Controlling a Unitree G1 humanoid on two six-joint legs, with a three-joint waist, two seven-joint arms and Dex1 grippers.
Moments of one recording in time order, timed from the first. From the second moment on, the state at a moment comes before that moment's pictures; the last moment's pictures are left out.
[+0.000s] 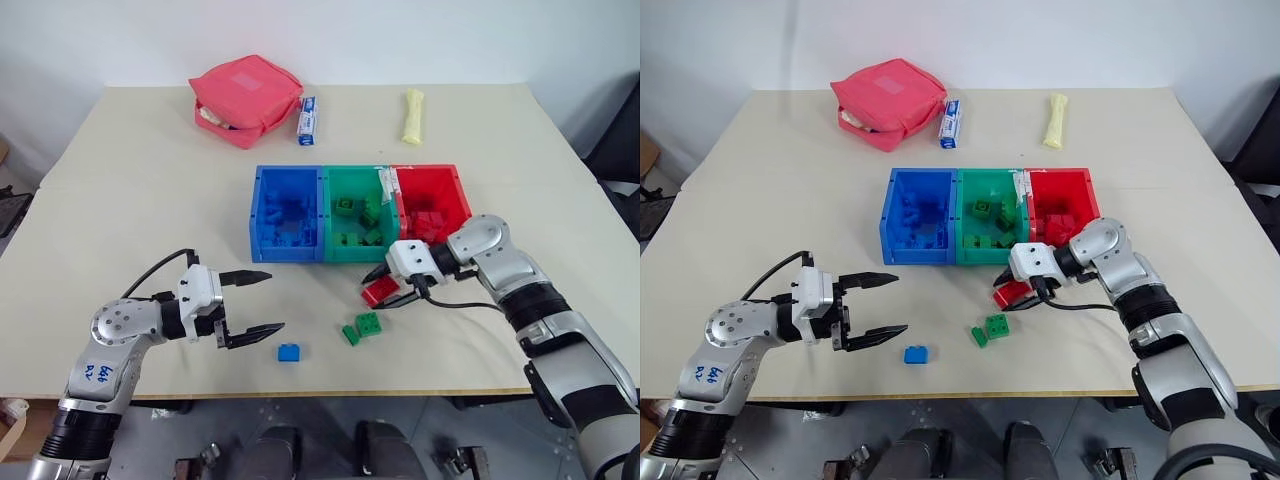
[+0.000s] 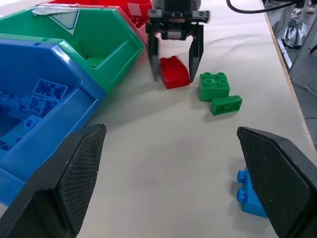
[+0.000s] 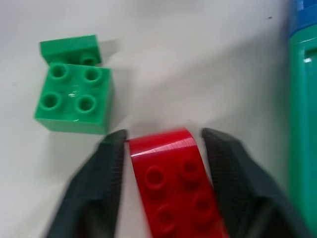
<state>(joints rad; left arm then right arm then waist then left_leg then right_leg) -0.15 0.65 0.05 -0.14 -0.42 0.07 -1.05 -0.88 -0.61 0.43 0.67 0.11 -0.27 1.53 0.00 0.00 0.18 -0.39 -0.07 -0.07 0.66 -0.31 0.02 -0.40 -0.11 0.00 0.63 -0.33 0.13</state>
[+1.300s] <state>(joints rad) -0.23 0.52 0.08 -0.07 -0.41 0.04 -0.92 -0.67 -0.72 -0.09 0.32 0.34 0.17 1.16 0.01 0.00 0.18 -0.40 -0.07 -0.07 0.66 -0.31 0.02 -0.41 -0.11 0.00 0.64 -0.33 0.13</state>
